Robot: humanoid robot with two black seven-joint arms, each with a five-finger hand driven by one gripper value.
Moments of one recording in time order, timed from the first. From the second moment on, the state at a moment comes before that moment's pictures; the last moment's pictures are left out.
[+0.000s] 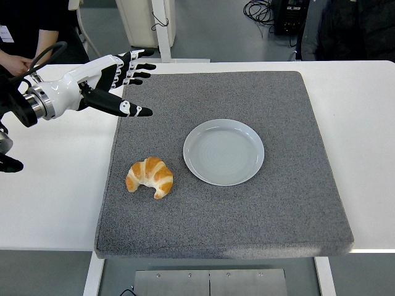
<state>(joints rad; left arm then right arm) -1.06 0.94 -0.31 -1.67 0.58 -0.03 0.03 -0.05 0.00 -0.03 0.13 -0.12 -0.09 0.28</state>
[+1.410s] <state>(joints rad) -0.86 0.84 -0.31 -1.53 1.24 -0.19 -0.22 -0.06 0.00 -0.03 0.13 -0.12 -0.09 0.28</state>
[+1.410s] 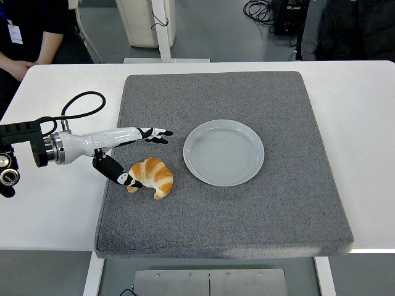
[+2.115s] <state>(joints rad) -0.79 0.72 -0.31 -1.42 1.28 -0.12 -0.27 -0.06 0.00 -0.03 0.13 -0.12 -0.09 0.28</state>
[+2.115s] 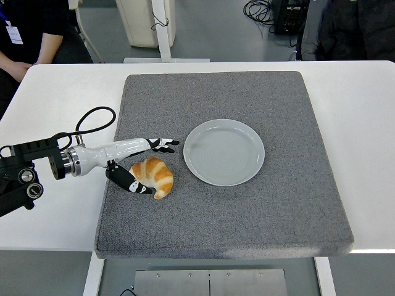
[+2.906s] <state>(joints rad) -0.78 0.70 -0.30 -1.39 1.30 -0.12 -0.27 -0.07 0.00 -0.03 0.13 -0.12 -0.09 0.28</state>
